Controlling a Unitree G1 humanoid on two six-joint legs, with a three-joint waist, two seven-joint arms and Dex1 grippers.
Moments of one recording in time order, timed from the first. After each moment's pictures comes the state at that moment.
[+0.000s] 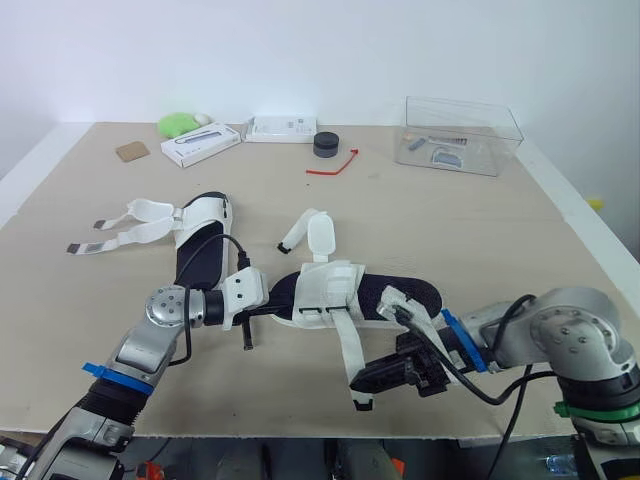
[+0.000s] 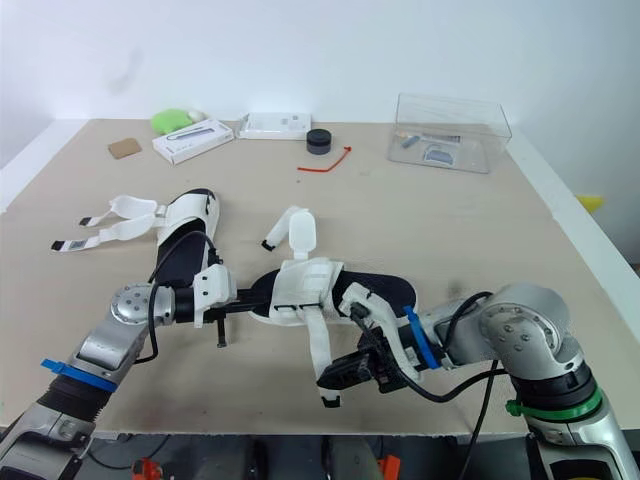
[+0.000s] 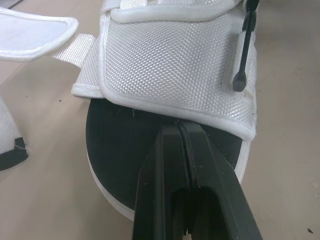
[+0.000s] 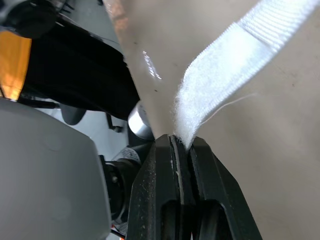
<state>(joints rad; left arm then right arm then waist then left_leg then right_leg) -0.37 0.55 -0.23 0.10 -0.16 -0.04 -1.04 -0.48 -0.76 0.07 -0.46 1.26 1.61 0.57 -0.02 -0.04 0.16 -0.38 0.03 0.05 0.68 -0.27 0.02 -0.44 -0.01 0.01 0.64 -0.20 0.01</state>
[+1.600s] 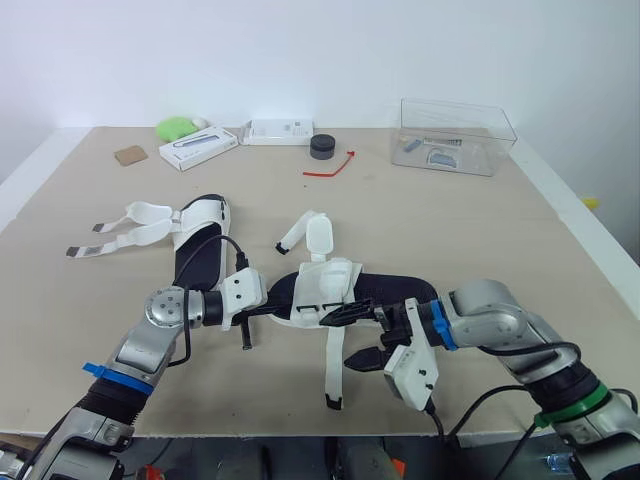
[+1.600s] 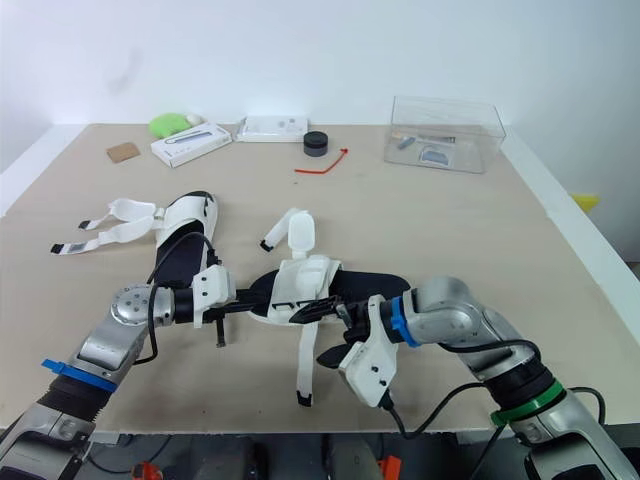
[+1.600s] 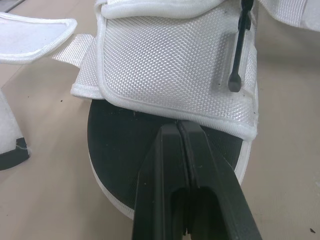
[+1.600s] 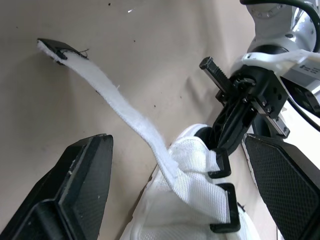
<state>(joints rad) -0.37 0.55 -0.23 0.13 -0.16 -0.06 -1.03 -0.46 -0.77 0.39 -0.13 -0.14 -0.74 1.09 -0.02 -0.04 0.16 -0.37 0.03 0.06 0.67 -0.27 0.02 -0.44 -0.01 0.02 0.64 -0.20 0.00</state>
